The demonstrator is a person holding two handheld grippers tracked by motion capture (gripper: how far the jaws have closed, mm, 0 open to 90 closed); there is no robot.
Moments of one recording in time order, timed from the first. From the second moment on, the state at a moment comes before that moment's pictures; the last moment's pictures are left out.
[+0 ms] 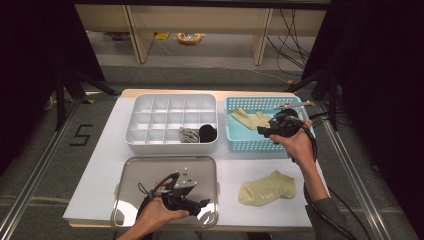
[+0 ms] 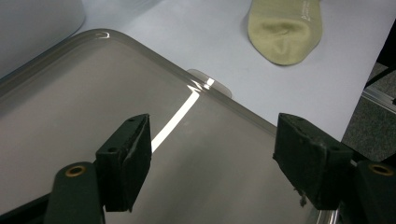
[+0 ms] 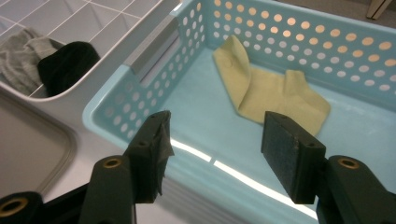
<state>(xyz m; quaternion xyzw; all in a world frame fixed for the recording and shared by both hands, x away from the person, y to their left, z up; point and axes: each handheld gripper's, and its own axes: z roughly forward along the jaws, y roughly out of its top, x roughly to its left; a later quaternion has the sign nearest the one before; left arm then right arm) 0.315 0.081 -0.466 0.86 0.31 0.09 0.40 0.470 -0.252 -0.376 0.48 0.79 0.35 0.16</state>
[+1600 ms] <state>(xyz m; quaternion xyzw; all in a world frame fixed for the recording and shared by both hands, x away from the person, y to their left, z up) 0.308 0.098 -0.459 0.85 0.31 0.09 0.41 0.597 -0.202 -0.408 0.48 0.81 0.28 0.15</state>
